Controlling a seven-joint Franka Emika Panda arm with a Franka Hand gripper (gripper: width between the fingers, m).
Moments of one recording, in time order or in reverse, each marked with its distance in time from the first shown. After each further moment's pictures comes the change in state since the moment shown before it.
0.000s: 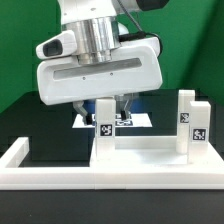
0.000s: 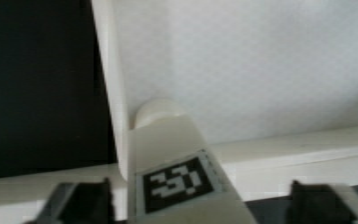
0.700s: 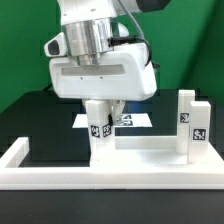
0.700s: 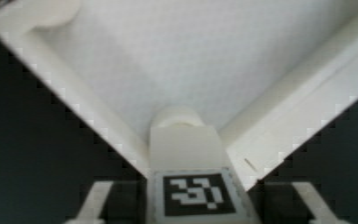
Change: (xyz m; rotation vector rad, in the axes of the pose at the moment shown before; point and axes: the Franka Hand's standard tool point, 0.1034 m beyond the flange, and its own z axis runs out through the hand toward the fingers) arm 0.005 -0.002 0.002 -0.008 -0.002 0.825
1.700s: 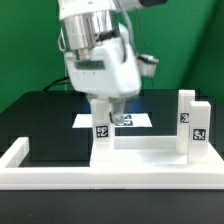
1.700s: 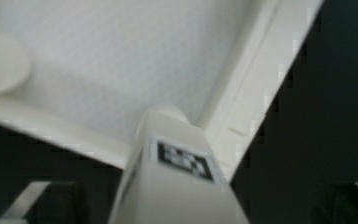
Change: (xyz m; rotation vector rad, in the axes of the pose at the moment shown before) arm 0.000 -0.009 -0.020 0.045 -0.009 -0.061
